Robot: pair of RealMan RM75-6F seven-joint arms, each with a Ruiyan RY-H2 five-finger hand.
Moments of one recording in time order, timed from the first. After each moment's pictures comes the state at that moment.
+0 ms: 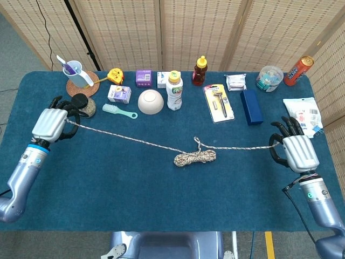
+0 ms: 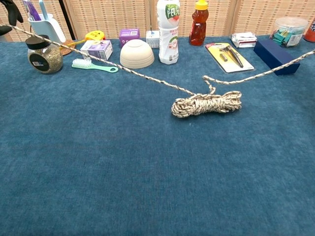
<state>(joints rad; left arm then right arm) -0.65 -1.13 -0.21 -1.51 1.16 0.97 0.02 0.41 -1.12 0.14 -1.50 -1.42 1.27 0.07</state>
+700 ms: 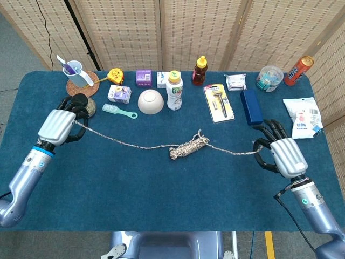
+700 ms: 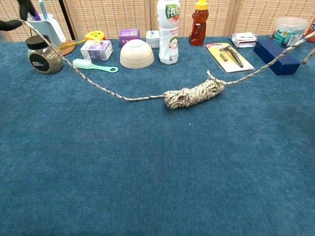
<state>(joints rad) -0.66 -1.11 -0.21 -1.60 1.25 0.99 0.02 0.43 -1.06 0.14 -1.67 -1.53 1.27 0.17</state>
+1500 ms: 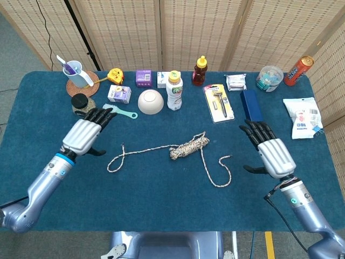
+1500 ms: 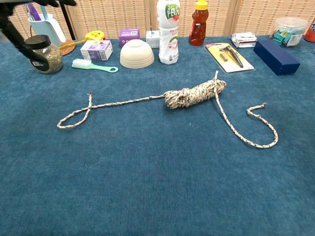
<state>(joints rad) -0.72 -1.10 -0.18 -1.78 1.14 0.95 0.23 0.45 -1.07 0.14 -1.73 -1.49 1.23 0.07</state>
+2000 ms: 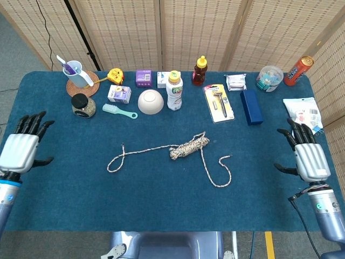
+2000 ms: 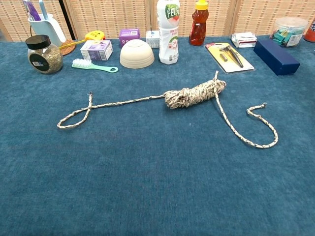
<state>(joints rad) -0.41 -0.96 -0.07 -1.82 1.24 1.33 0.21 0.32 -1.08 0.13 -1.62 -1.39 1.35 0.07</state>
